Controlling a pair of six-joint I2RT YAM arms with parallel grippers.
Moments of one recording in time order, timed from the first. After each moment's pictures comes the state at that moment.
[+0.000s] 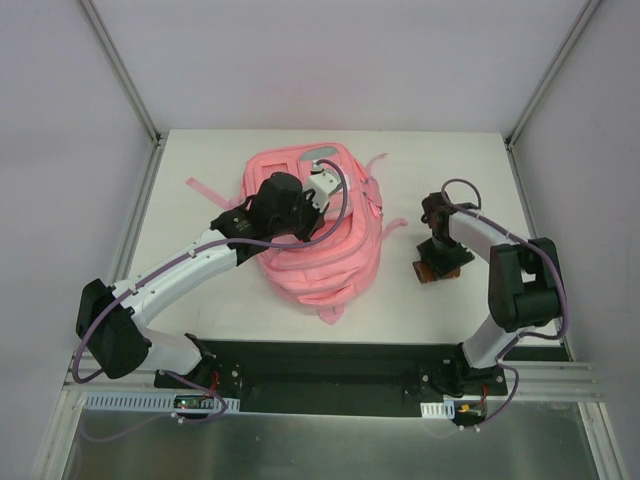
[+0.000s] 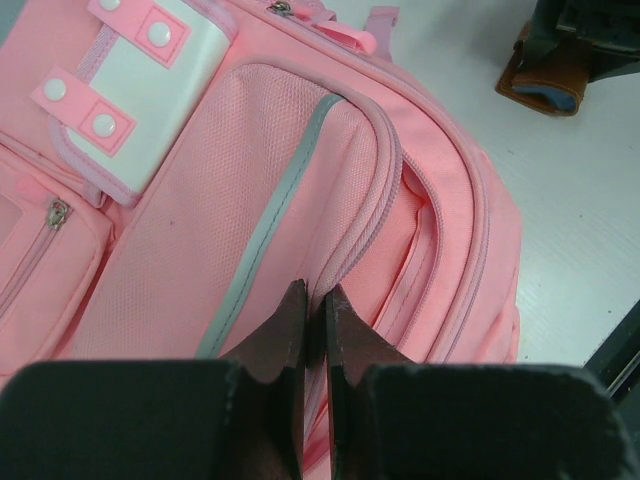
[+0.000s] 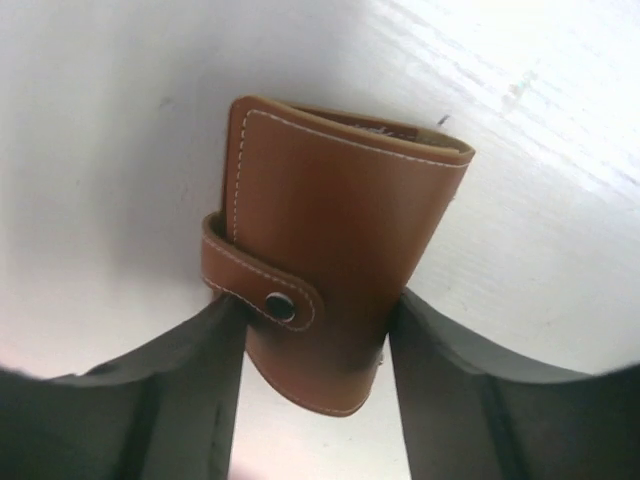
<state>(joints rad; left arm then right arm) -0.75 1.35 1.16 -0.37 0.06 0.05 0.21 1.70 1.04 -0.89 0.30 1.30</state>
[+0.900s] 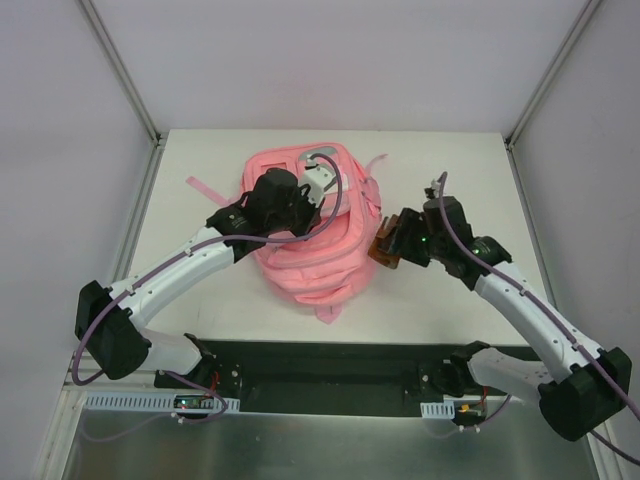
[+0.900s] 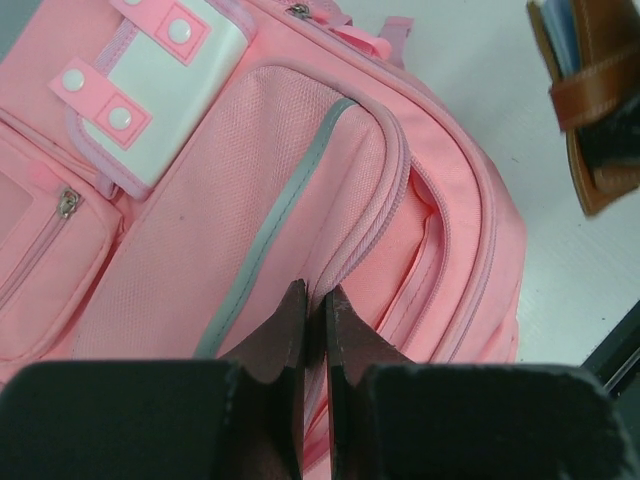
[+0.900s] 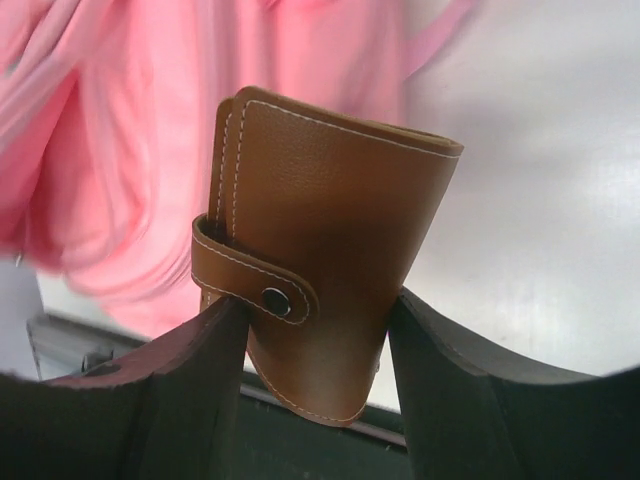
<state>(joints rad) -0.73 1.34 1.18 -0.39 0.06 0.02 0.45 1.06 0.91 -0.61 -0.04 0.74</state>
